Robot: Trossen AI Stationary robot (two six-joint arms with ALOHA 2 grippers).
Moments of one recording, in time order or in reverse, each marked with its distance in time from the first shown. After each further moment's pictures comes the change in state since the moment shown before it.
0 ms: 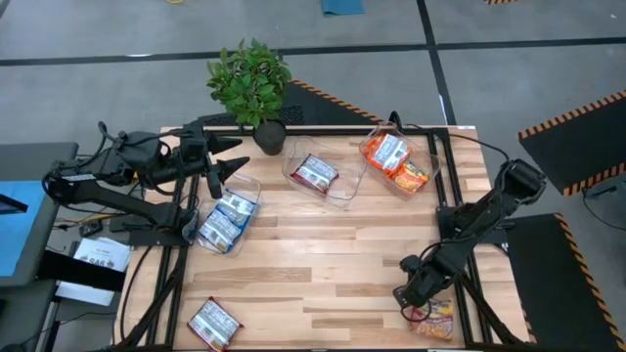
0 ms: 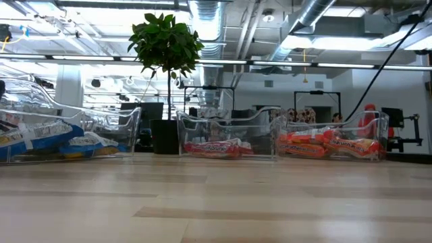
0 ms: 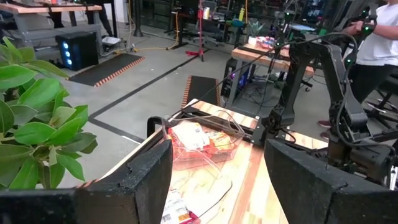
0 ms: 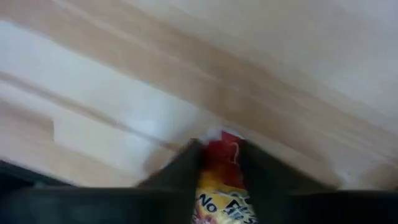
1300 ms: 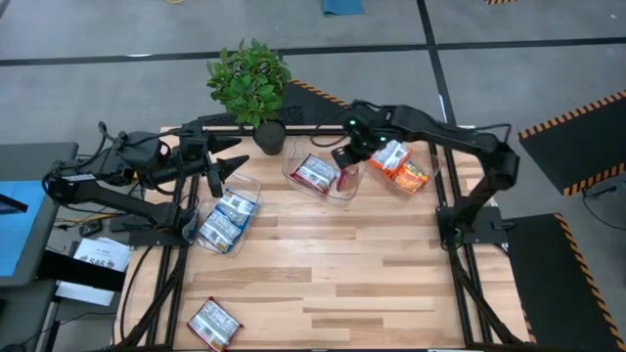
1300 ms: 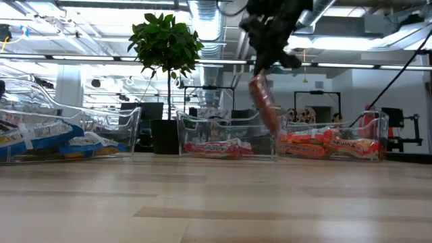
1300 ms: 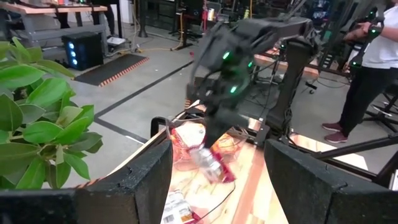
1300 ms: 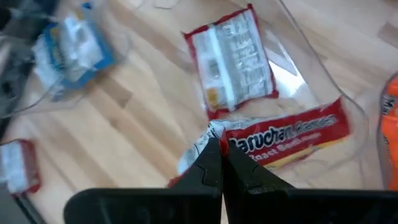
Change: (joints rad) left arm 0.000 0.000 0.000 0.000 -0.020 -0.004; right arm -1.206 0.147 0.854 -0.470 0.081 -1.362
